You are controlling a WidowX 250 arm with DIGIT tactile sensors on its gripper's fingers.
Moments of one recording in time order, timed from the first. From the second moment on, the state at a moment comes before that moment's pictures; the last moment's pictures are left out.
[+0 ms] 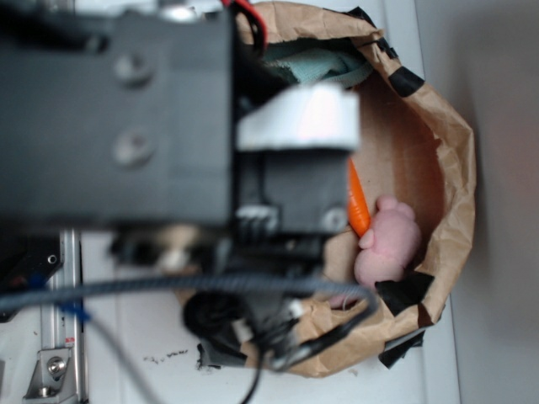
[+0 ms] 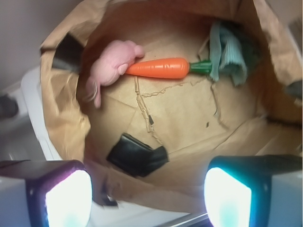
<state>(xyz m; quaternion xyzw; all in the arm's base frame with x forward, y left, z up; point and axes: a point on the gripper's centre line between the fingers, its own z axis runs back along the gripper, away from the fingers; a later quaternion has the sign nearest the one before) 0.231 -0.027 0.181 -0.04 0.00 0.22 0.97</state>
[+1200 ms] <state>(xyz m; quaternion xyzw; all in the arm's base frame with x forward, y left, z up) 0.238 -0.017 0.106 -0.09 0.09 0.37 0.92</state>
